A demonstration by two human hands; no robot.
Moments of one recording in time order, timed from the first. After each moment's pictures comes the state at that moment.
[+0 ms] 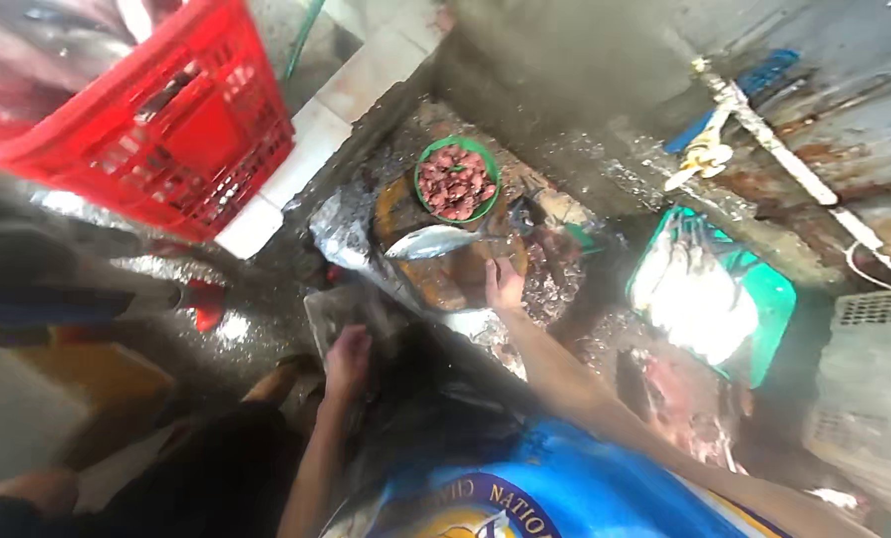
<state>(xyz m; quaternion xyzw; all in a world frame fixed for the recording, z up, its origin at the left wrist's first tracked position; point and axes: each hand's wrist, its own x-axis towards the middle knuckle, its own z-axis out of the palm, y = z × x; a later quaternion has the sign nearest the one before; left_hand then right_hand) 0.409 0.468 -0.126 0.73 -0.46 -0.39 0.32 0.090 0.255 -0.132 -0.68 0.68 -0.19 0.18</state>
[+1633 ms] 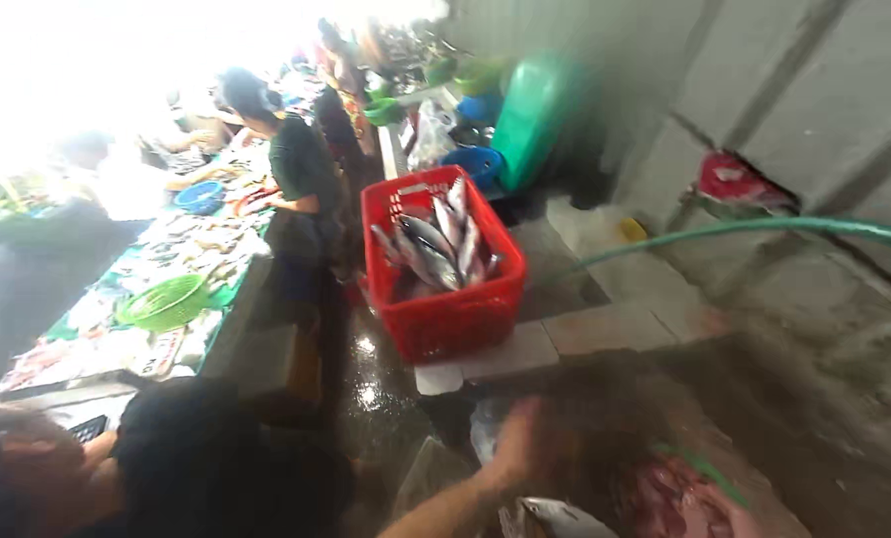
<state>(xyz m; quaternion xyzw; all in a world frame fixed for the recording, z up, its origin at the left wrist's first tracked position) 0.431 0.210 -0.001 0.78 -0.42 -0.16 0.44 0.184 0.084 -0.030 -0.80 0.46 -0.34 0.18</state>
